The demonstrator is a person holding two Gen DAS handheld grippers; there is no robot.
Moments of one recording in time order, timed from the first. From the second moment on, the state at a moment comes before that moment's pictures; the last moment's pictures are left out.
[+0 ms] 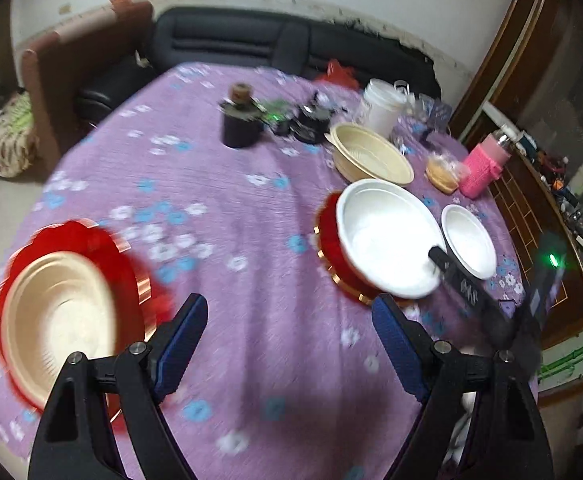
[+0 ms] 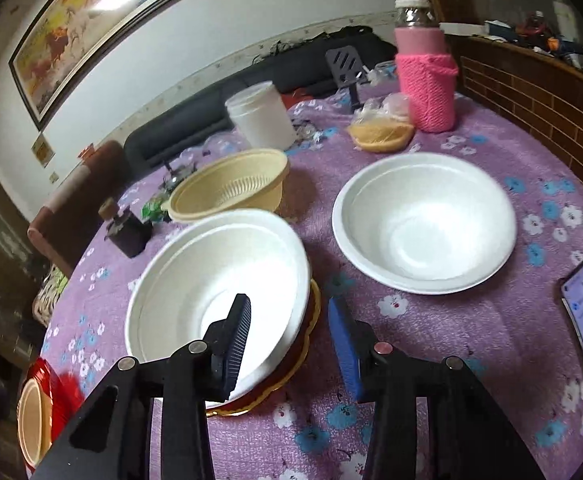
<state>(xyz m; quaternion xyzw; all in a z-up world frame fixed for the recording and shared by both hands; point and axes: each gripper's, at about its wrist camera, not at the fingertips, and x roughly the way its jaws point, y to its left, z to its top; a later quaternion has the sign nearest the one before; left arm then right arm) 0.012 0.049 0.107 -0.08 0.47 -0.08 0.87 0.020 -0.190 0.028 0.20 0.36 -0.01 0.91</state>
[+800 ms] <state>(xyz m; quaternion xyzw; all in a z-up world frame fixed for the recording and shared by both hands) 0.114 -0.029 0.057 -0.01 0.50 -0.13 0.86 0.033 -0.194 0.016 0.23 0.36 0.03 0.90</state>
